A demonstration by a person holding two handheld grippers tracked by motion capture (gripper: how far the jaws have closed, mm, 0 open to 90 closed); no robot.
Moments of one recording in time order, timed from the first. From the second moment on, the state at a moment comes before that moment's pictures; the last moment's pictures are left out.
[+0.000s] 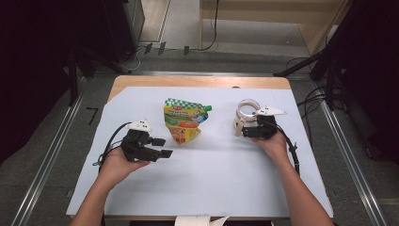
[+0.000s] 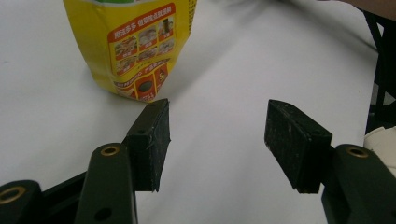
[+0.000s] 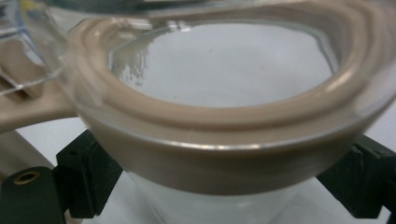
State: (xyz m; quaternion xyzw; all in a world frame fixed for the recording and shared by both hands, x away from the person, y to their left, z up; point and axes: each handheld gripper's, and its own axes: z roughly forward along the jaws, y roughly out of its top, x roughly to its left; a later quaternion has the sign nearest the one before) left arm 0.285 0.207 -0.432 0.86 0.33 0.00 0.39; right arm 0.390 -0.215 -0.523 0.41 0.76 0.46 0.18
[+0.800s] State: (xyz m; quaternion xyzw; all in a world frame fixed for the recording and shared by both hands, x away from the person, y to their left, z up) left arm 0.285 0.200 -0.430 0.85 0.33 -0.01 0.40; right arm 0.370 -0.213 -0.500 0.40 0.77 0.46 0.17
